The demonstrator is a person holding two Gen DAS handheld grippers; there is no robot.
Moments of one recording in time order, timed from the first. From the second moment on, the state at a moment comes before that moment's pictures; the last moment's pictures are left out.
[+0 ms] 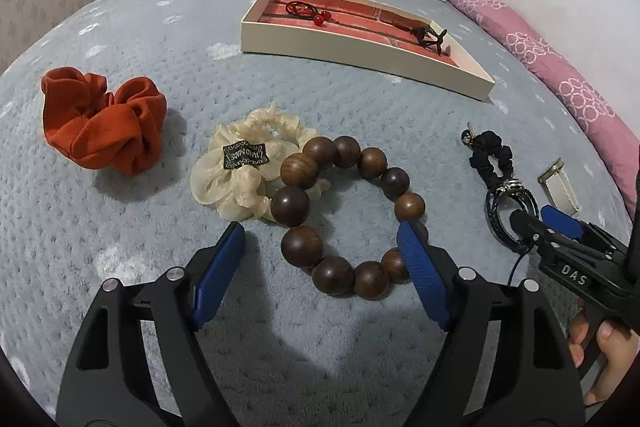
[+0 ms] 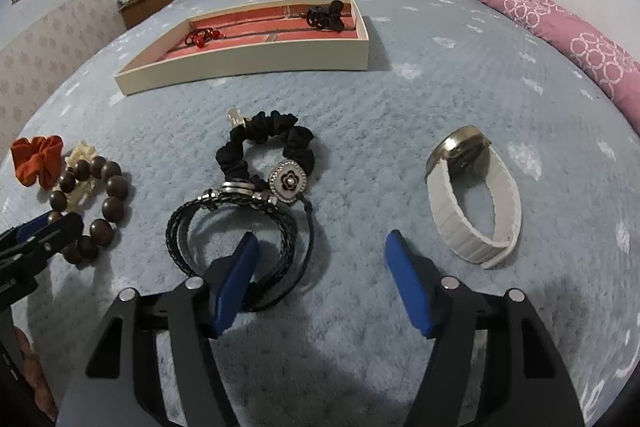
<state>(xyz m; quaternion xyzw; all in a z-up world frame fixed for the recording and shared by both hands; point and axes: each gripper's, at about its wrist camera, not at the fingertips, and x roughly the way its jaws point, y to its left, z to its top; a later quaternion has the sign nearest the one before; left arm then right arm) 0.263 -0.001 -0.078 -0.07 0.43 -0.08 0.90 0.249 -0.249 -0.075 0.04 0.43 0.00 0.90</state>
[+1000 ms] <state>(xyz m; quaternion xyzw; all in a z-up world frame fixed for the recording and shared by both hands) 0.258 0.005 -0.074 -0.08 0.42 -0.09 0.90 0.244 -0.243 -0.070 0.04 0.42 0.04 0.91</state>
